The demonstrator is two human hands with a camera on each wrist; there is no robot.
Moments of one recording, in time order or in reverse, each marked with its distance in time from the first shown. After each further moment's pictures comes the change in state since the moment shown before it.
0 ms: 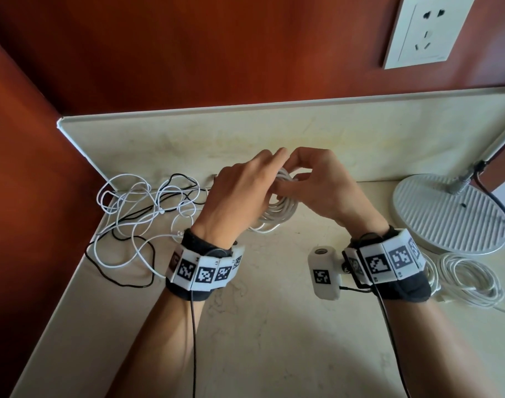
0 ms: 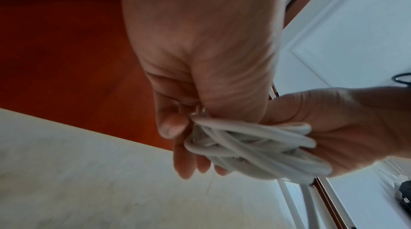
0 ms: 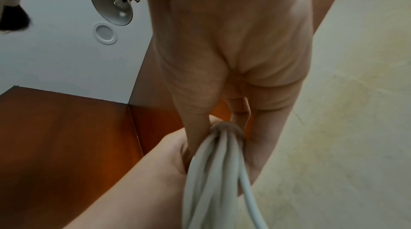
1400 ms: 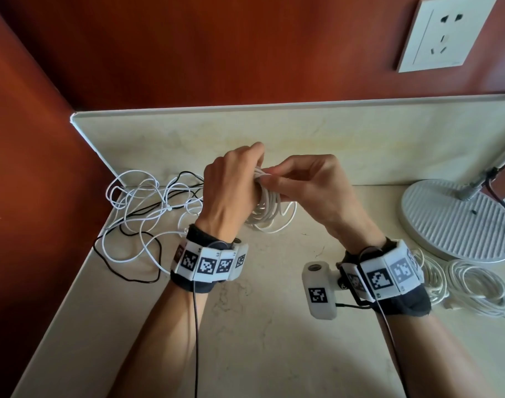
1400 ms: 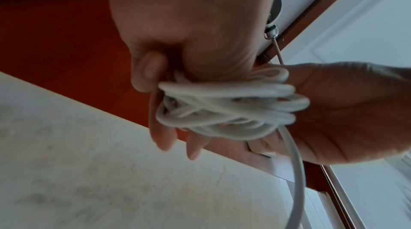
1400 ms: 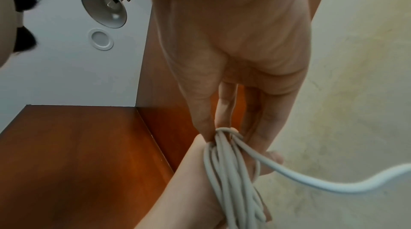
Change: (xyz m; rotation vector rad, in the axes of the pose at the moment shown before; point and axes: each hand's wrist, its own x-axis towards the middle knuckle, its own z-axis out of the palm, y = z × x) left_hand -0.002 -0.020 0.001 -0.001 0.202 -0.269; right_hand -0.008 -0.007 0.021 0.348 -0.059 -0.070
